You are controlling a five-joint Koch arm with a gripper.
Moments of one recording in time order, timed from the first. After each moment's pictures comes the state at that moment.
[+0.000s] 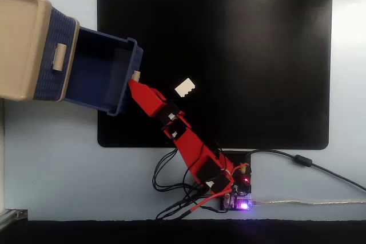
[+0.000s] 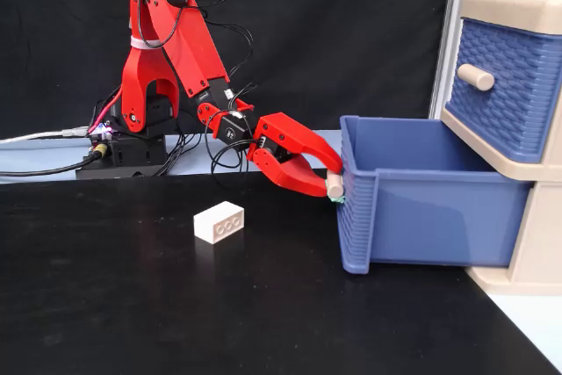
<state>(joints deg) 39.4 85.0 134.8 -36.3 175.1</state>
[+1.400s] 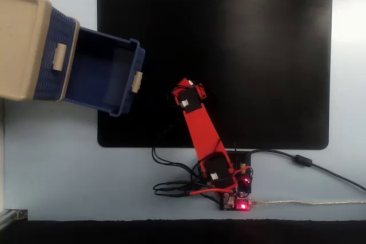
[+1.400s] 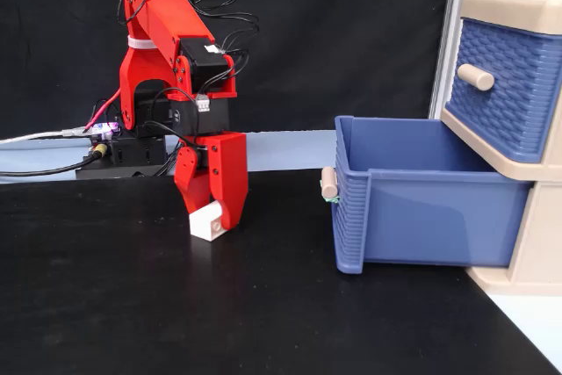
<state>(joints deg) 62.9 83.7 101.8 61.8 155.0</state>
